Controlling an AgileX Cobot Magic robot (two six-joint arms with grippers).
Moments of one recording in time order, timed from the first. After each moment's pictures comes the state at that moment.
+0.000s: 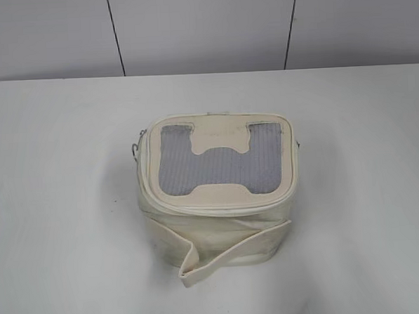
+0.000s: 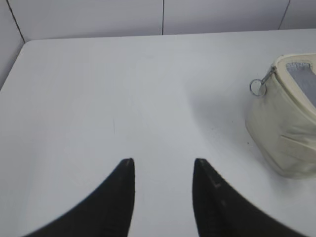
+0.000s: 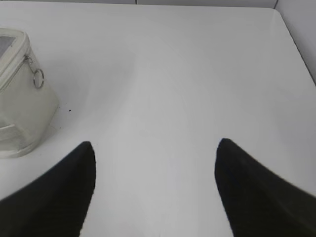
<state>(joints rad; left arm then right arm) -0.02 0.05 -0.55 -0.15 1.02 0.10 0.05 0.10 -0.53 0.06 0.96 -0.07</state>
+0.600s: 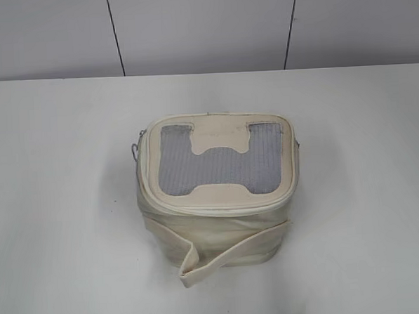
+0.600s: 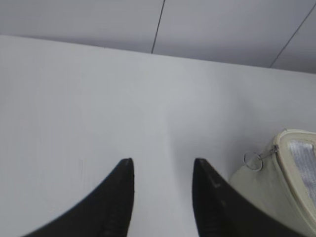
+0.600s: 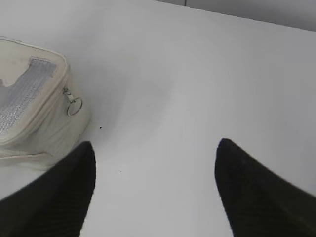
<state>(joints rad) -0.02 0.61 -0.64 -0.33 0.61 0.13 0.23 0.67 -0.77 0.07 0.77 -0.14</state>
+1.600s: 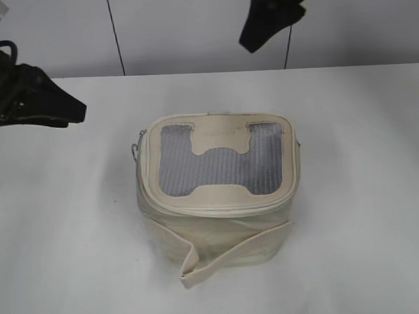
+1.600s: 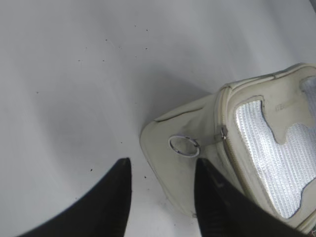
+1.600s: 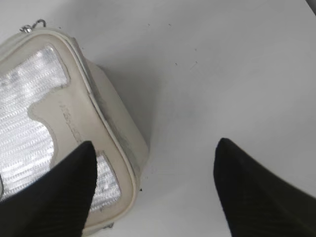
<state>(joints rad) -0.08 1.54 -0.99 -0.94 0.86 0.84 0.43 1.90 -1.87 0.32 1.19 -0.72</state>
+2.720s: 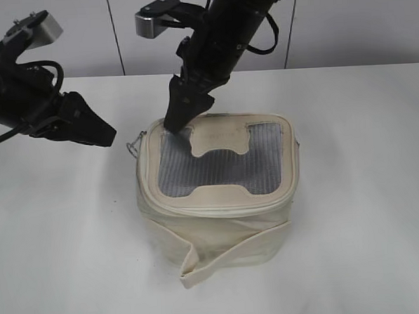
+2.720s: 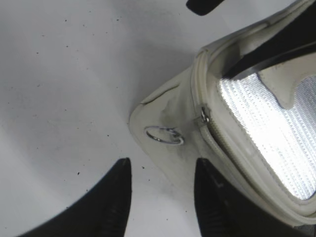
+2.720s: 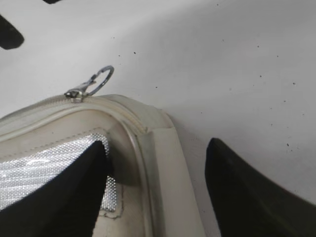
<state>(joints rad) -0.22 1.60 -1.02 -0.83 0.81 0.88 0.57 2.23 -1.97 0.51 1.15 -0.88</state>
